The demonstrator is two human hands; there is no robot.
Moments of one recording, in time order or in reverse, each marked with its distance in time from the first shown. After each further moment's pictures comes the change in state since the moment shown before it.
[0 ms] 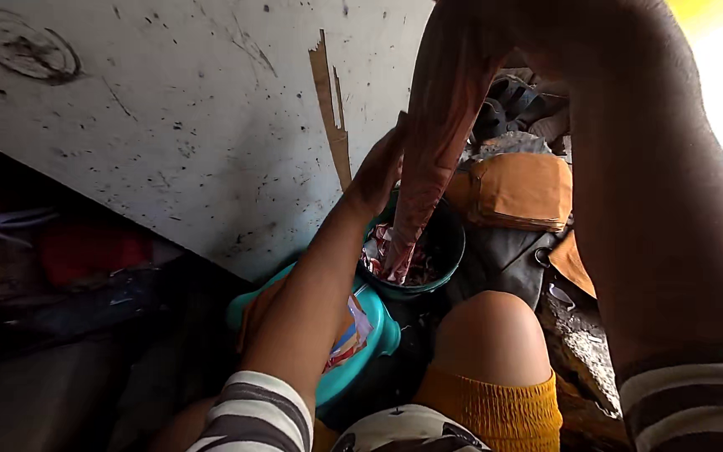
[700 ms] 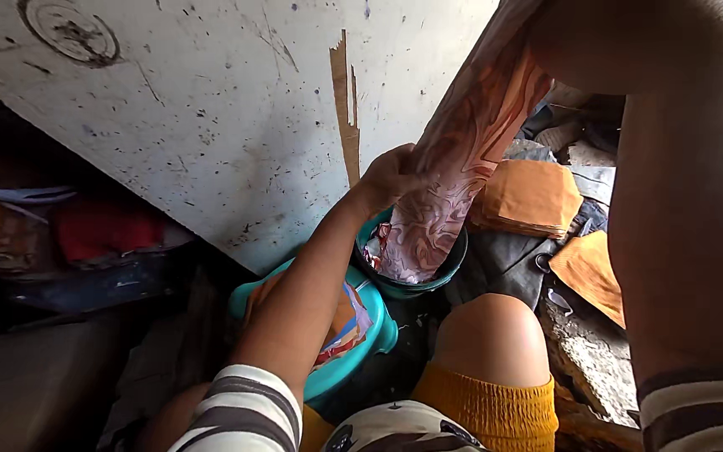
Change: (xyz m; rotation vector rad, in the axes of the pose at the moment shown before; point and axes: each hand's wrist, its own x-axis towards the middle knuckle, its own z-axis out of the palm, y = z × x) left_hand -0.019 0.003 -0.011 0.189 -0.067 -0.074; right_hand -0.009 -0.087 -0.006 -0.196 0.151 0.610
